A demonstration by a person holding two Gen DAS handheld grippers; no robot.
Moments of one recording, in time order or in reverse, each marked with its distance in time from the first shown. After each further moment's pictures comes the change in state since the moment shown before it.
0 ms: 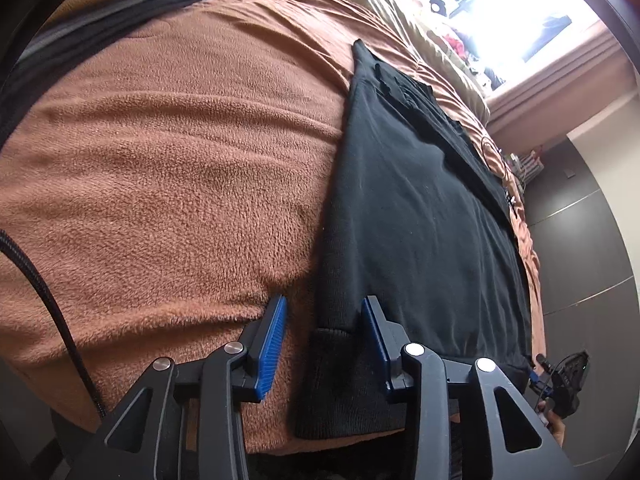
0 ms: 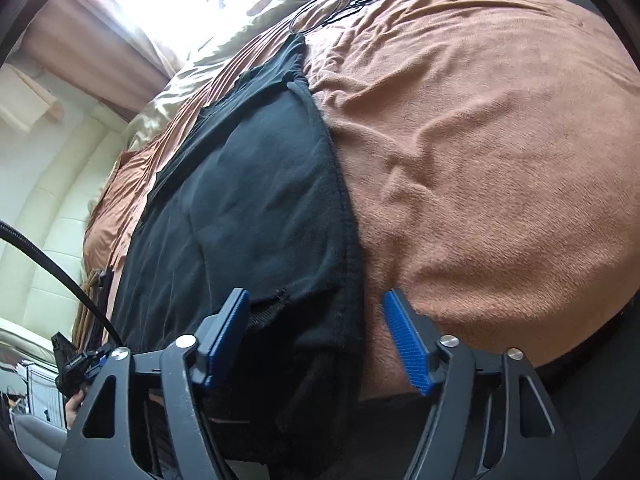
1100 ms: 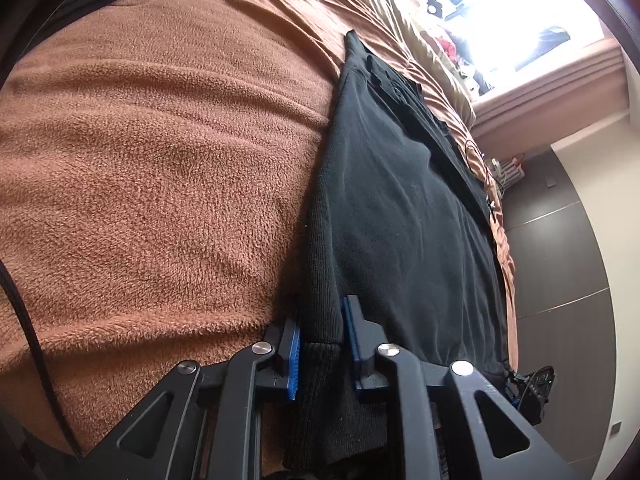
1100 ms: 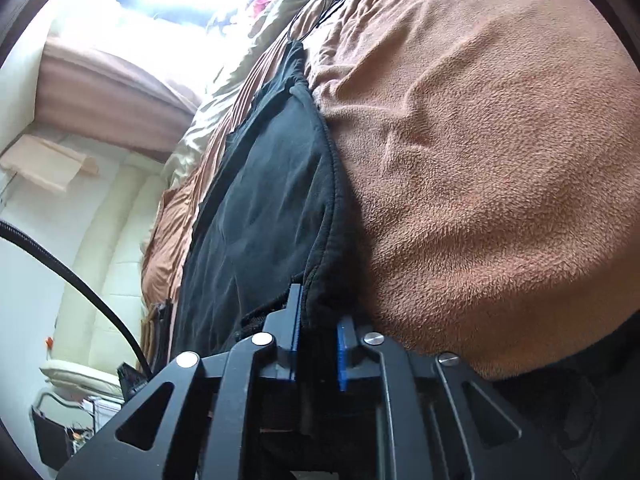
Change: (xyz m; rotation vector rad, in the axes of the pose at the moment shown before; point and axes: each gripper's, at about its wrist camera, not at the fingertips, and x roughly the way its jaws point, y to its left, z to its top) left arm 0.019 0.003 0.002 -0.046 0.029 -0.103; right arm 0.004 -0.038 -0.025 0.179 -0.037 0.231
